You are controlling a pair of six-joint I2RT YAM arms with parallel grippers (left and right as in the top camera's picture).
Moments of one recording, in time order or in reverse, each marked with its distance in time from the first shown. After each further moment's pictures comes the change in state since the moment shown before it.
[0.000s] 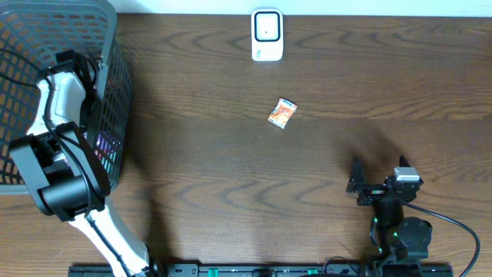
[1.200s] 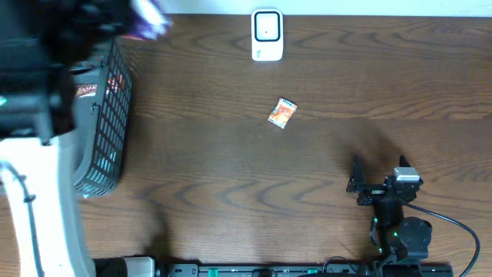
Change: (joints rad) left arm -0.341 -0.576 0.467 0.205 0.705 -0.029; right arm 0.000 0.000 0.000 0.000 0.000 0.000
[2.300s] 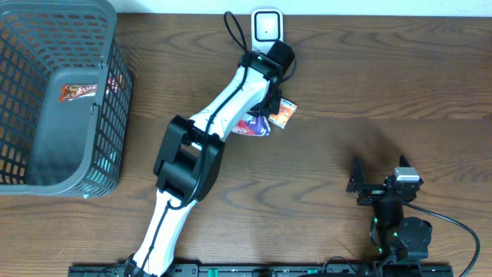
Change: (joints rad) left arm -0.577 0.834 -0.036 -0.227 -0.492 0.012; right arm 0.000 0.000 0.000 0.000 0.000 0.000
